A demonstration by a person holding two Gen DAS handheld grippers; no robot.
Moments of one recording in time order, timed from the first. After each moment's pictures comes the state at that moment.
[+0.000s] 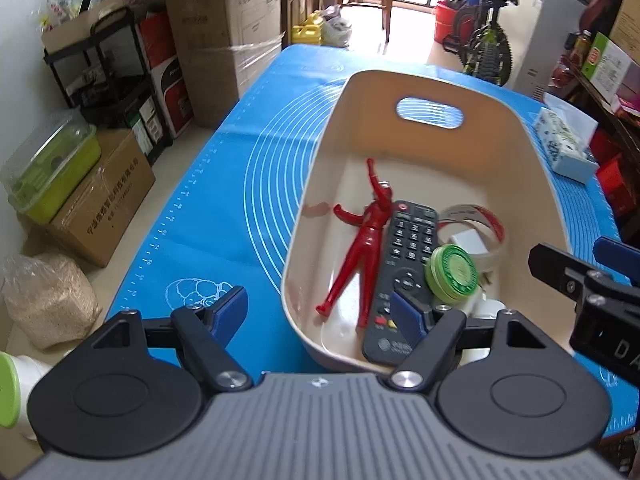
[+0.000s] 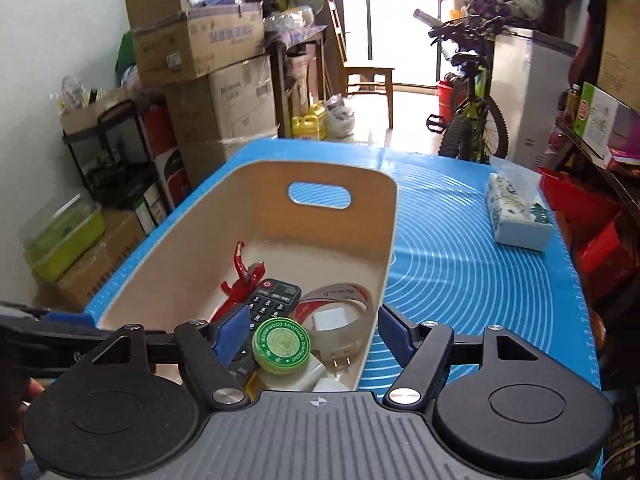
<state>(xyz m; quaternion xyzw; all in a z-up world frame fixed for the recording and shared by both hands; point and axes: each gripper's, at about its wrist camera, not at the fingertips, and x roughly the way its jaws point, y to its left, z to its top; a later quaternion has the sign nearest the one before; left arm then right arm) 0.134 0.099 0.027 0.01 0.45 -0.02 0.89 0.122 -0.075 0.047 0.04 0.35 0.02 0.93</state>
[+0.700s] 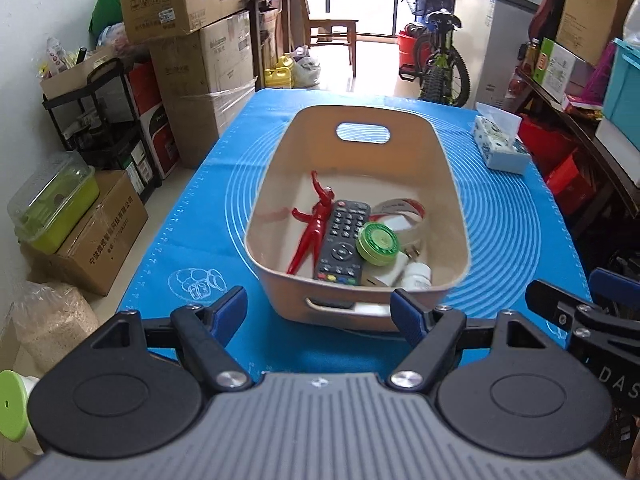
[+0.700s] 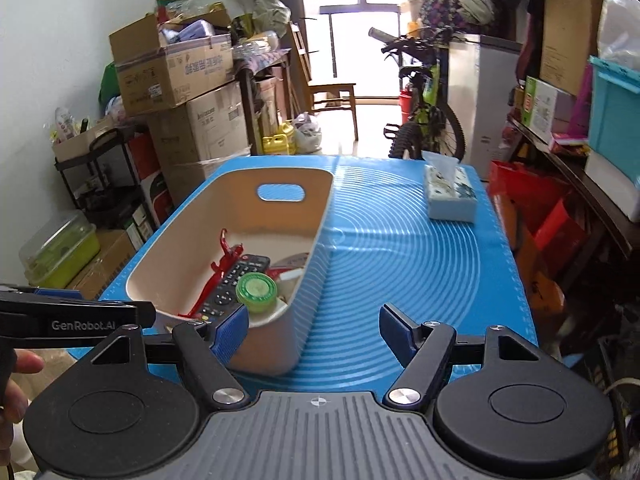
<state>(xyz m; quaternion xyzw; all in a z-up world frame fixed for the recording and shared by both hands) 0.044 0.065 0.062 0.04 0.40 -0.05 0.91 -0.002 -0.108 0.069 0.07 0.33 -0.02 0.94</state>
